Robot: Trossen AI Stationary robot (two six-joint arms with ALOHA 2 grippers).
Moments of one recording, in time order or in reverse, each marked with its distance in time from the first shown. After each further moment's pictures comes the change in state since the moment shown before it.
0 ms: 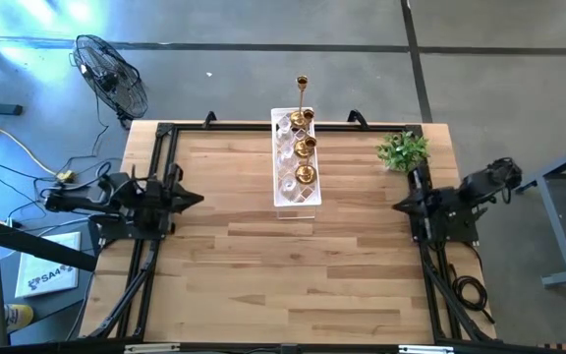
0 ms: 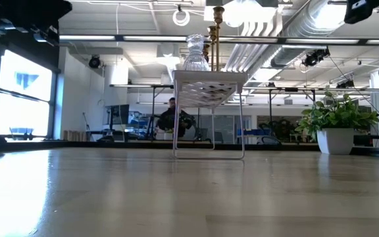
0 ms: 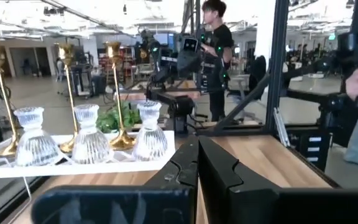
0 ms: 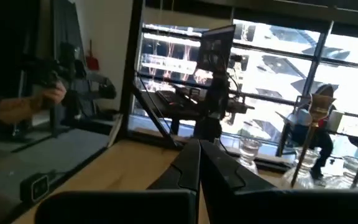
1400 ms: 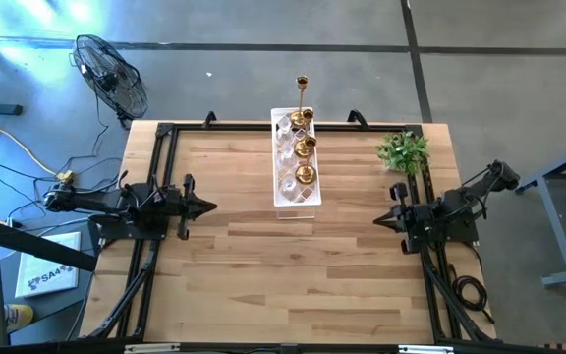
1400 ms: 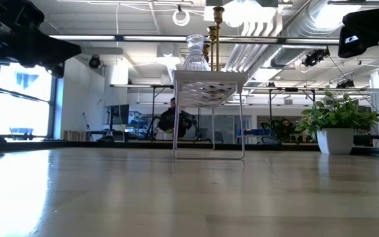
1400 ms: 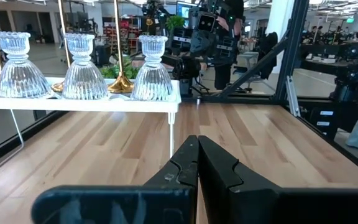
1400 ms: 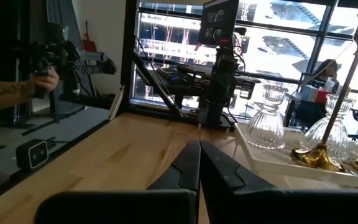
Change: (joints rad) left arm 0.000 0.002 -0.210 0.111 -0.028 -0.077; right arm 0.000 -0.002 -0.296 0.233 0.009 0.055
